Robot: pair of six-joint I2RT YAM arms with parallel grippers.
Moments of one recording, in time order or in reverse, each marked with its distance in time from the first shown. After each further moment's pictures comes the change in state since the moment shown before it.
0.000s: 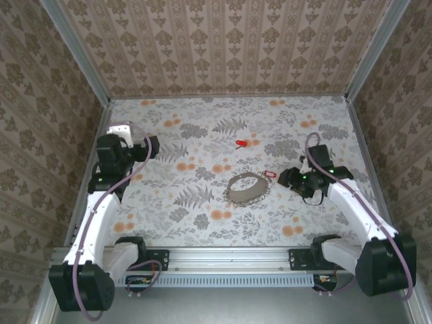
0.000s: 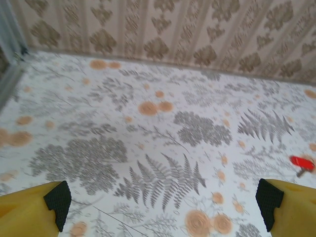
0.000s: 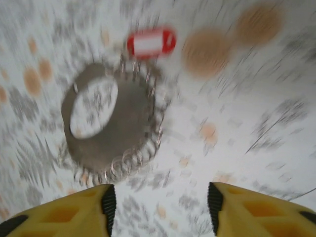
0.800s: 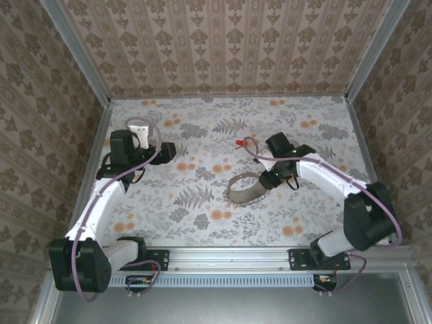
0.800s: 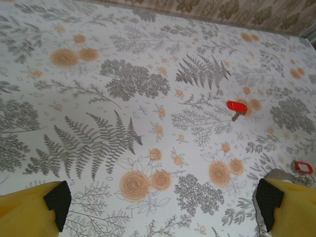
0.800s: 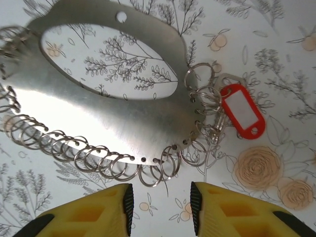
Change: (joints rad) left arm -0.065 0.156 0.048 -0.078 0.239 -0.016; right arm 0.269 0.381 0.269 -0.028 0.250 -0.836
